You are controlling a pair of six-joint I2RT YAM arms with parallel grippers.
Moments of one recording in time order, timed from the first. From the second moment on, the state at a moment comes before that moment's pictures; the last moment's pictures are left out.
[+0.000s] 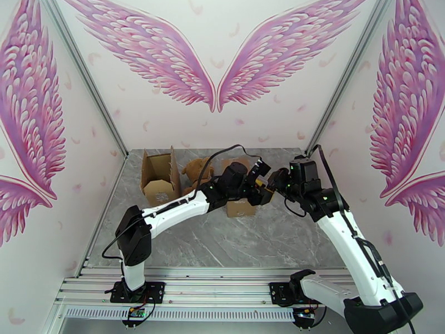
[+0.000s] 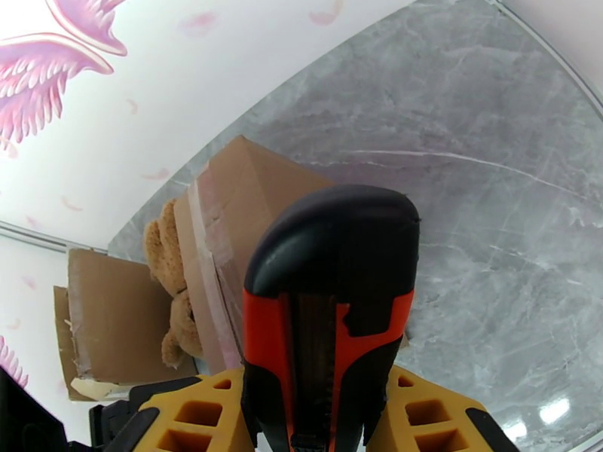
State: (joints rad) left arm -0.94 1.90 1.64 -0.12 0.34 -0.24; right arm 0.26 1.11 1.25 -0.81 0.05 0.79
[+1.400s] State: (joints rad) left arm -0.80 1.91 1.73 -0.22 0.73 -0.16; right arm 0.11 0.98 1.06 -0.39 -0.65 0.25
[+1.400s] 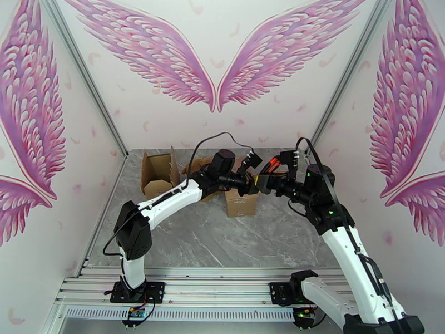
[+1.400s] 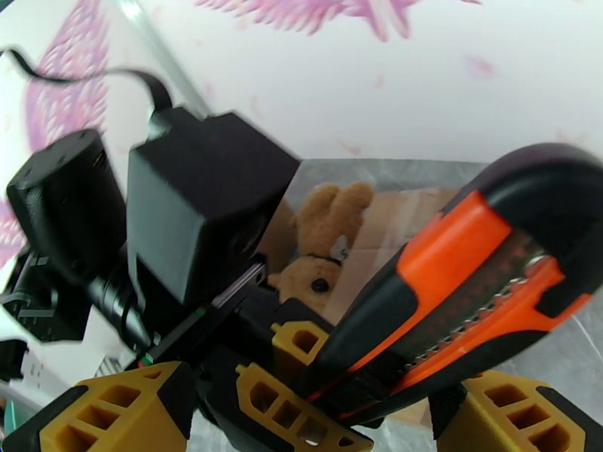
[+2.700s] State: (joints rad) left arm -0.77 1.84 1.77 -0.38 0.99 -0.09; right arm 0.05 1.13 1.01 0.24 -1.28 0.50
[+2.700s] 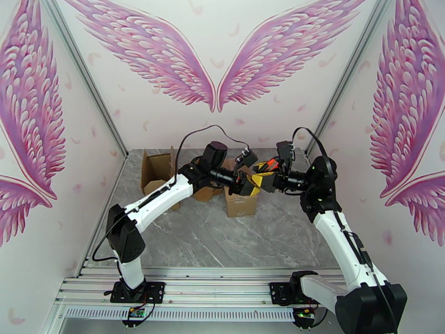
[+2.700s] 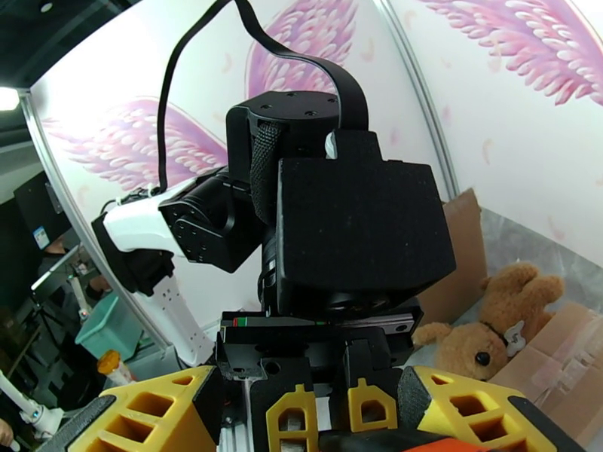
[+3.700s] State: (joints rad) left arm -0.77 1.81 1.71 -0.34 1.05 -0.11; right arm 0.04 1.04 0.99 0.19 -1.19 0.42
